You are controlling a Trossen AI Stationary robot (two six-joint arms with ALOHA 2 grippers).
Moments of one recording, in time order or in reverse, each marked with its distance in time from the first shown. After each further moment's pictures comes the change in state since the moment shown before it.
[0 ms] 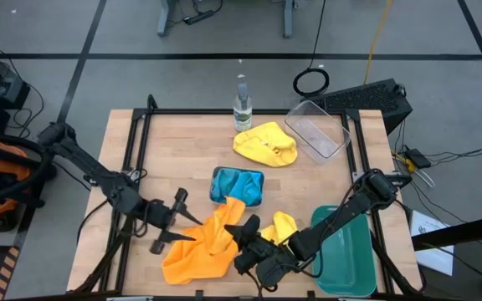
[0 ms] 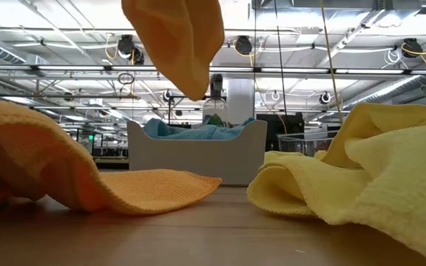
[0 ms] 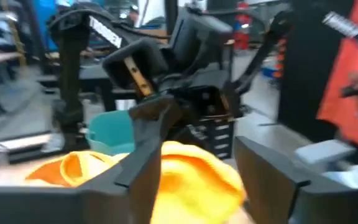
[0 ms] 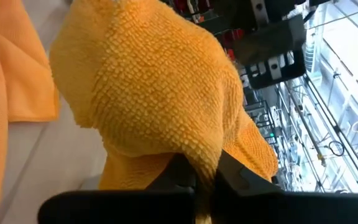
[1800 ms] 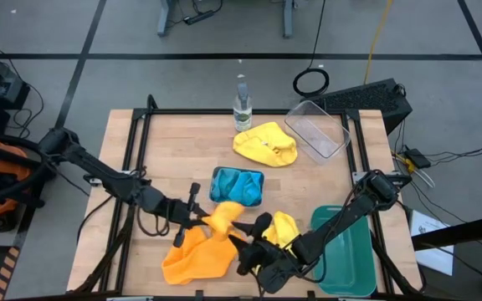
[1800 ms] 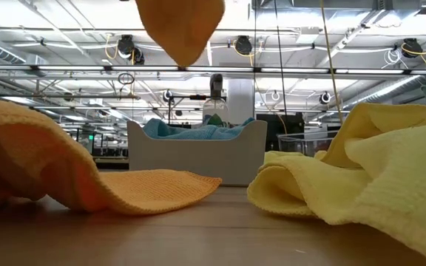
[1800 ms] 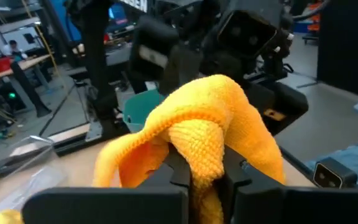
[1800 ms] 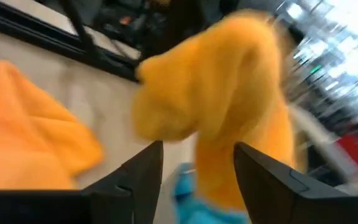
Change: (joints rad) left arm 0.145 0.106 0.029 -0.023 0.048 0.163; right arm 0.028 -0.003 0.002 -0.132 0.031 0.683
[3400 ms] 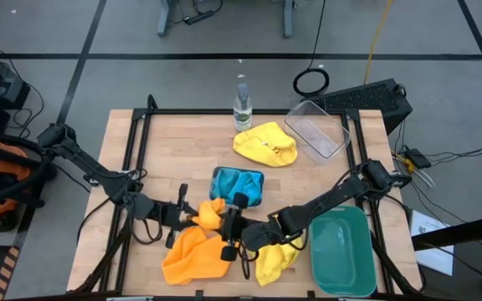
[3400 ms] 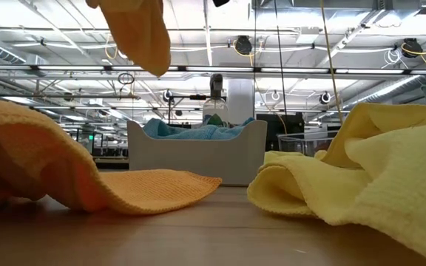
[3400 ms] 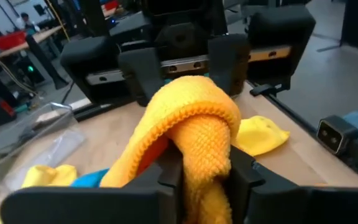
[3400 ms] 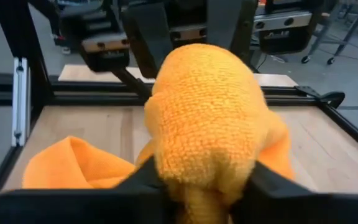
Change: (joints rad) left arm -0.113 -0.095 0.001 -0.244 -0.184 -0.044; right arm -0.204 -0.032 -0.001 0.134 -0.481 0.220
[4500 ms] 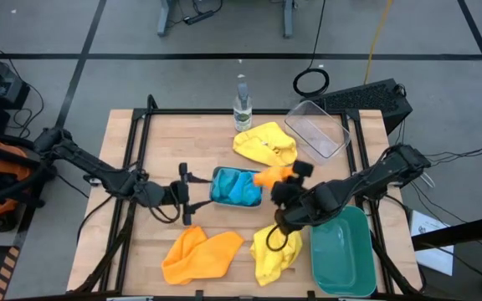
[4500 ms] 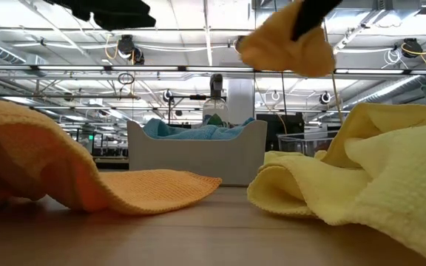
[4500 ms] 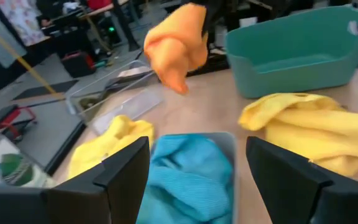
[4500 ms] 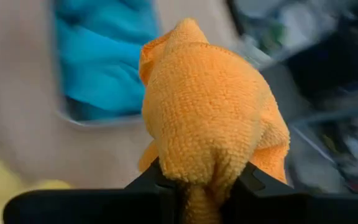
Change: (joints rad) left arm 0.180 -0.005 0.000 -0.061 -0.177 -0.069; right arm 0.001 -0.327 -0.001 -1.350 0.137 0.482
